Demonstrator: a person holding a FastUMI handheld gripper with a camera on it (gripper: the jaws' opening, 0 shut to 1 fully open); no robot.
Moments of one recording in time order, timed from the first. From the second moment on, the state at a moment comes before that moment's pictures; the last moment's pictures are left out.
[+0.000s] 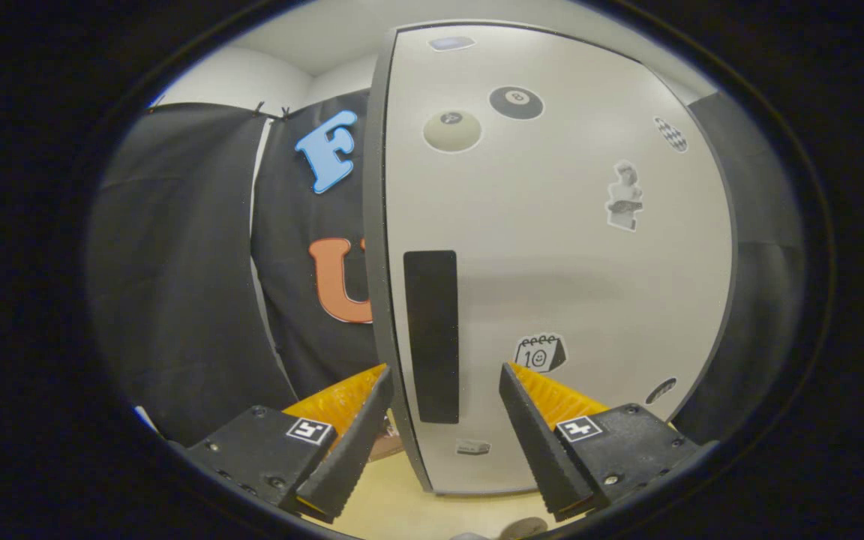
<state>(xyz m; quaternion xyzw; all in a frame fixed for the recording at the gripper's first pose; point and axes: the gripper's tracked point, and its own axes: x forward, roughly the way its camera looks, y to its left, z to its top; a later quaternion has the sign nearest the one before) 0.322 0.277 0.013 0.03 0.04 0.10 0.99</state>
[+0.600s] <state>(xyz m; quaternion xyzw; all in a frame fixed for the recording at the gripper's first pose) 0.340 0.288 -0.003 0.03 0.08 0.10 0.99</state>
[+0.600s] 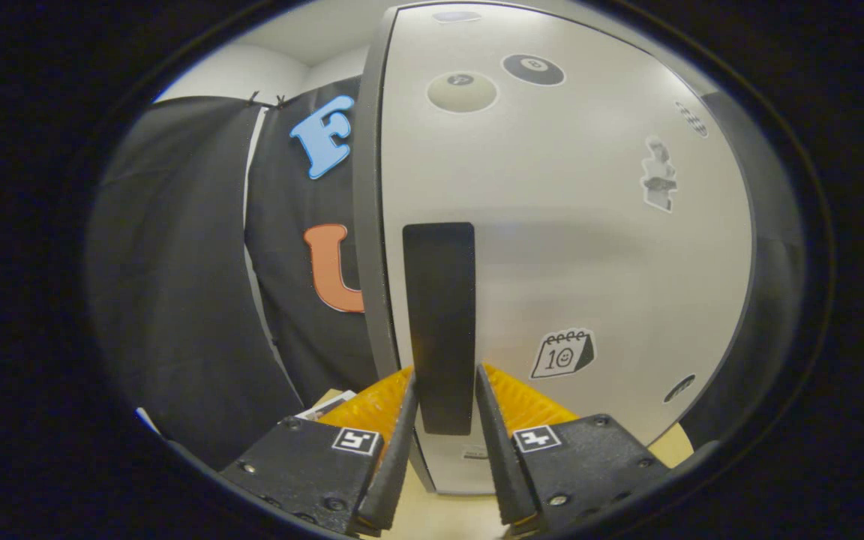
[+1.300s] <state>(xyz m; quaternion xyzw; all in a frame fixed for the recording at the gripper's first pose) 0.269 0.259 -0.017 0.01 0.08 0.18 0.98</state>
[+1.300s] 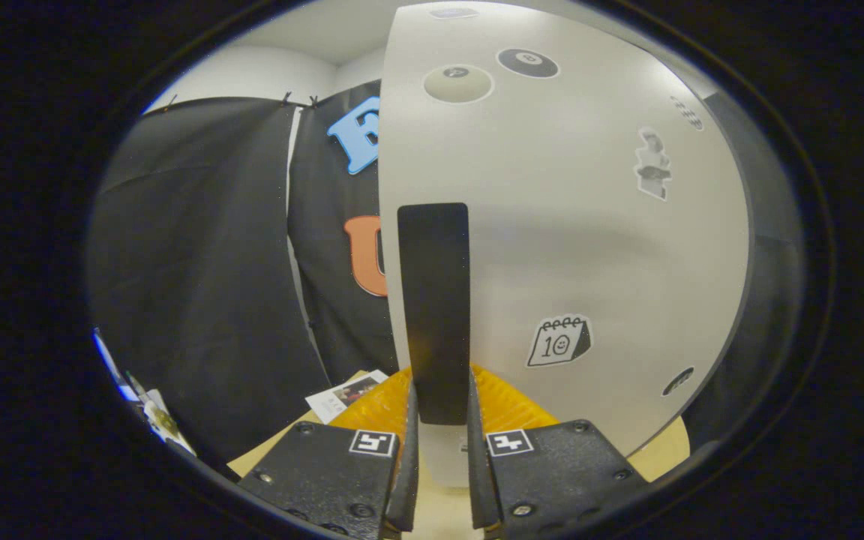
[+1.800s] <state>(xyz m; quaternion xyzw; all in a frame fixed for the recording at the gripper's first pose) 0.163 0.192 -0.024 0.01 0.08 0.20 0.98</state>
